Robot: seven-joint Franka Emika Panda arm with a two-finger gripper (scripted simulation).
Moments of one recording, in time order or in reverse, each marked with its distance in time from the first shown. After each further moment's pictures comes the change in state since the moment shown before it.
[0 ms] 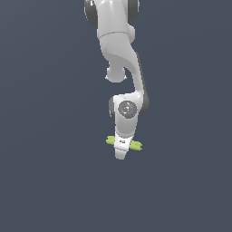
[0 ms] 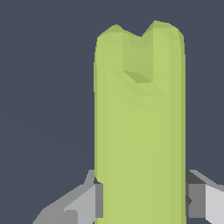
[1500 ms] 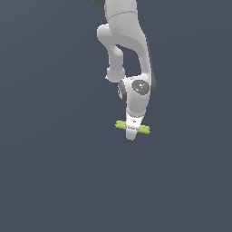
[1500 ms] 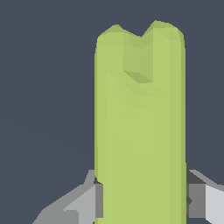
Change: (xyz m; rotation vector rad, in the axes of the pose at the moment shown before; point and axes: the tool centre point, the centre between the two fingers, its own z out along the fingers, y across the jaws) arm 0.029 -0.092 -0.033 0.000 -0.001 0.000
